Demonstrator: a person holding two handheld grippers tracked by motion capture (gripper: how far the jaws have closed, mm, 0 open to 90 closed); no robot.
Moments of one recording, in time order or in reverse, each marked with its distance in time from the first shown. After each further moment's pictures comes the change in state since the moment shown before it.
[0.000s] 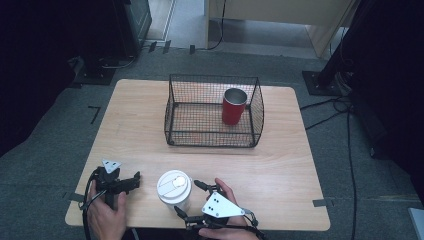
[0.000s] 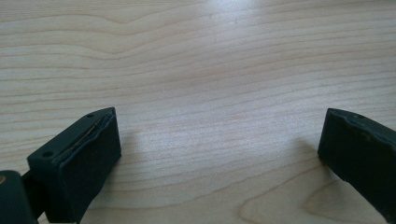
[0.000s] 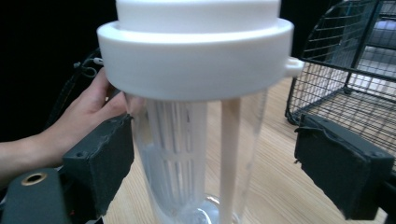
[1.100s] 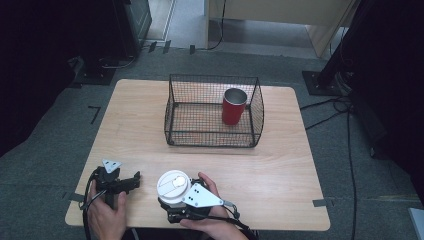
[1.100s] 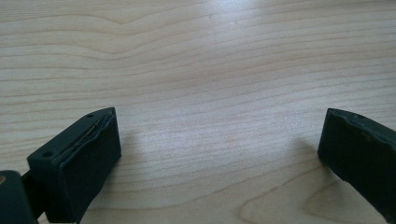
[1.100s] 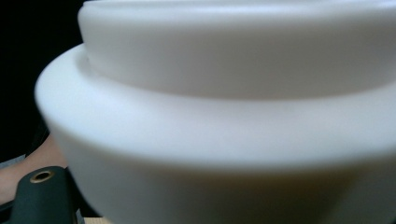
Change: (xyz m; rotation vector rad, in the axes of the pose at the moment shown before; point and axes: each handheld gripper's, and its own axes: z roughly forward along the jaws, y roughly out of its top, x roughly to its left) left arm 0.000 0.000 0.000 0.000 0.001 -0.001; right arm 0.011 0.012 0.045 0.030 -0.016 0.031
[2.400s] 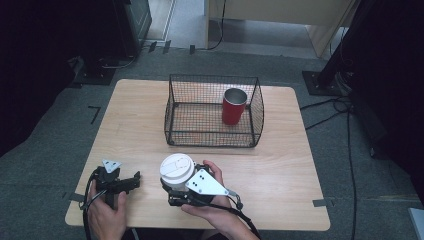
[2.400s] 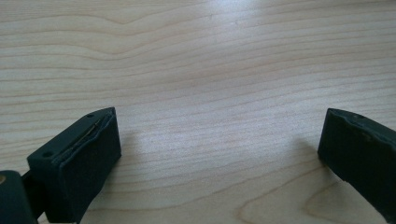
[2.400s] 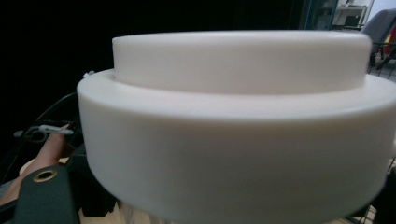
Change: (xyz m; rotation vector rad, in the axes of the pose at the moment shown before) left arm 0.000 0.000 0.000 0.000 0.000 -0.001; right arm -0.015 0.040 -0.002 -0.087 -0.120 0.007
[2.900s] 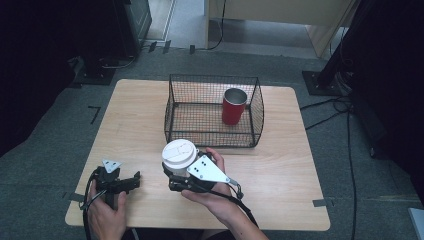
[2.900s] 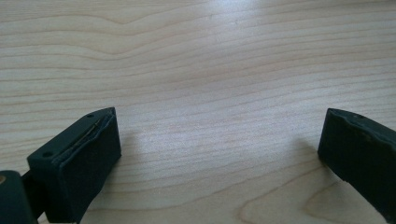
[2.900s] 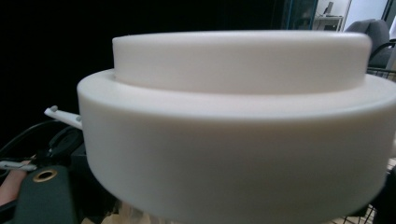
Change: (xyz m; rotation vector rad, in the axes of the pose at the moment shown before) left arm 0.000 0.000 0.000 0.000 0.000 -0.001; right arm -0.016 0.024 0.012 -0.035 -0.061 0.001
